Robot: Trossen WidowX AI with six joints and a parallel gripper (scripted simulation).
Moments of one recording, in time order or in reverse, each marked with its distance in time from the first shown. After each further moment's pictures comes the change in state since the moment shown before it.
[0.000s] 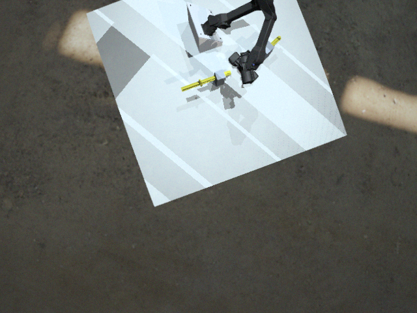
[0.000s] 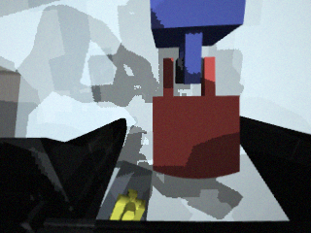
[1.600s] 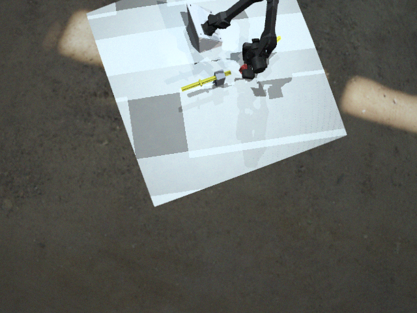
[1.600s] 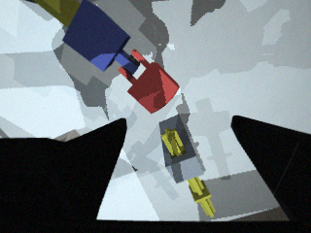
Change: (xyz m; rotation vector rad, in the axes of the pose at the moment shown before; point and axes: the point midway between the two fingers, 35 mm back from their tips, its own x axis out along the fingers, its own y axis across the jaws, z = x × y) arm -0.089 -0.004 0.009 0.799 0.293 -0.116
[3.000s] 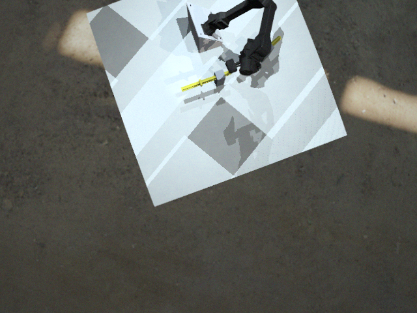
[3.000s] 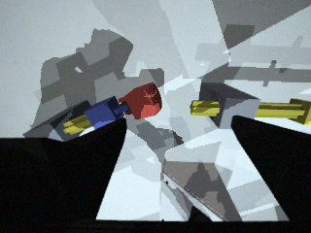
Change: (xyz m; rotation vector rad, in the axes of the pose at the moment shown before) arm -0.037 -0.018 -0.027 1.106 -0.049 0.135
